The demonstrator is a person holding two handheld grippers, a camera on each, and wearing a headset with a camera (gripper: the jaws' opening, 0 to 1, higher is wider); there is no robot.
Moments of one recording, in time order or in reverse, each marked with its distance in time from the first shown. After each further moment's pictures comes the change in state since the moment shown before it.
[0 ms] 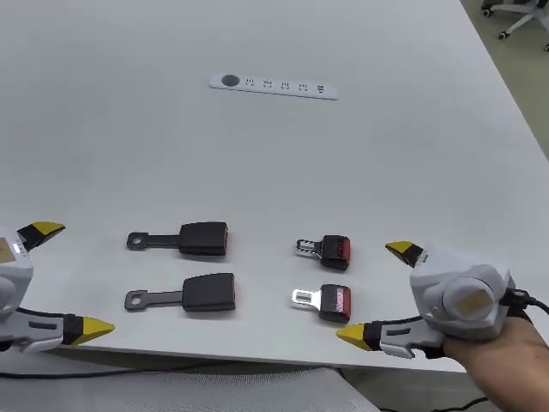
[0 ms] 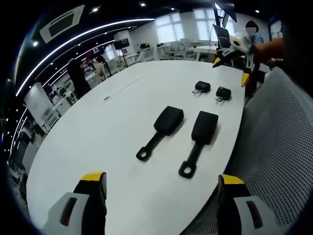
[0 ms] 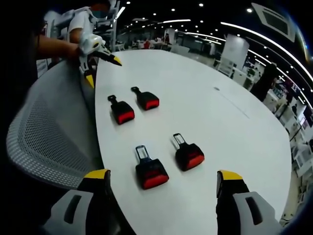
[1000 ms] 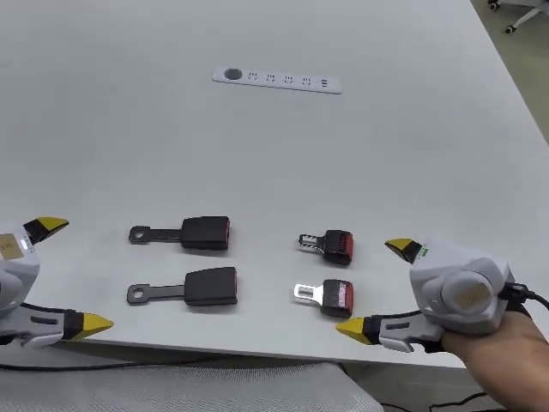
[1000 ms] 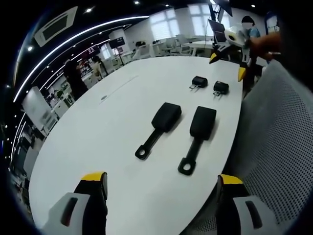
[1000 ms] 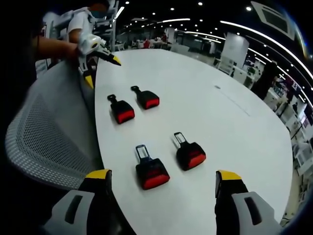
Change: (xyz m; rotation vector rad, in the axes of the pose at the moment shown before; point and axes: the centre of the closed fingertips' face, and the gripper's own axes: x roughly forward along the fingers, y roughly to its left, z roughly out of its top) left arm -0.002 0.000 0.001 0.032 0.020 -0.014; right arm 0.001 0.001 -0.003 0.008 0.010 0.006
